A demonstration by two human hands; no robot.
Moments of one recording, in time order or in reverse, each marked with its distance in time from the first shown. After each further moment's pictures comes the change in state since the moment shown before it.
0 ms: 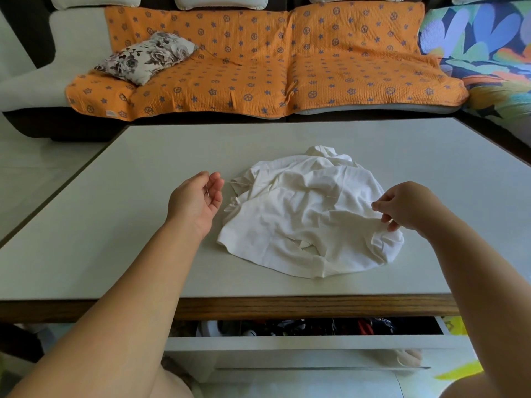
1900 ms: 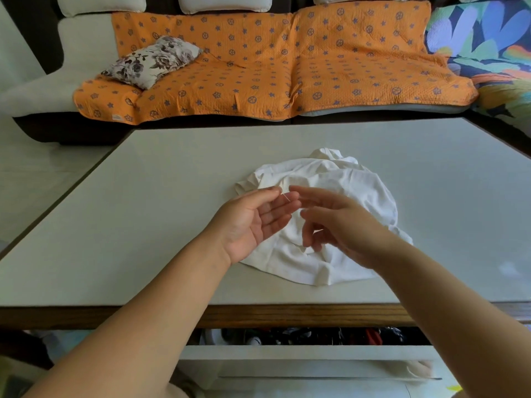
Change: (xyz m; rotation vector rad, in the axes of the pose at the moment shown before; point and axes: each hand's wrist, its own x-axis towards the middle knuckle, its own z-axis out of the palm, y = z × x) left_hand -0.058 -0.018 0.030 0.229 -0.555 -0.261; right_hand -0.054 -0.064 0.051 0.927 -0.471 -0.425
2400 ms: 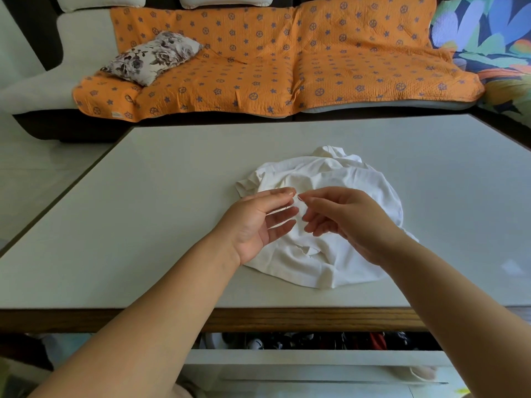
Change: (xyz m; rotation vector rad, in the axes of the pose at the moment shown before) left_hand 0.013 -0.006 0.003 0.079 0.063 -0.022; right_hand 0.011 0.004 -0.010 -0.040 0.149 -0.011
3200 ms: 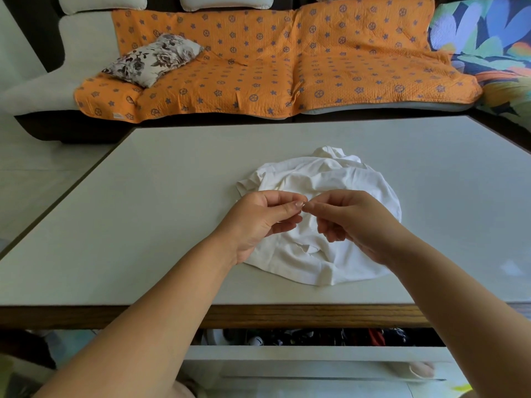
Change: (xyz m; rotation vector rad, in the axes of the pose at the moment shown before) left_hand -0.008 -0.003 -0.001 0.352 -0.055 0.175; right_hand -0.008 -0.002 -0.005 -0.122 -0.031 -0.003
